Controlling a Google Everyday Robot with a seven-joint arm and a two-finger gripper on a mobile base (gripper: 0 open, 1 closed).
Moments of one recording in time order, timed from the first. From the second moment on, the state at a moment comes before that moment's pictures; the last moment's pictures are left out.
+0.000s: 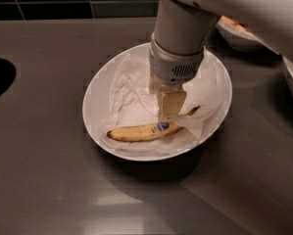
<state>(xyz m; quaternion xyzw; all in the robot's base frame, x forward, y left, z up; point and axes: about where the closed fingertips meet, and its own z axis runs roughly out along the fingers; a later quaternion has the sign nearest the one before) 0.462 -0.040 0.907 -0.77 0.64 0.01 0.08</state>
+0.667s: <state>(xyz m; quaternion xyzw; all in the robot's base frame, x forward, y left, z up) 0.460 -0.041 0.898 -0.77 0.64 0.01 0.08</state>
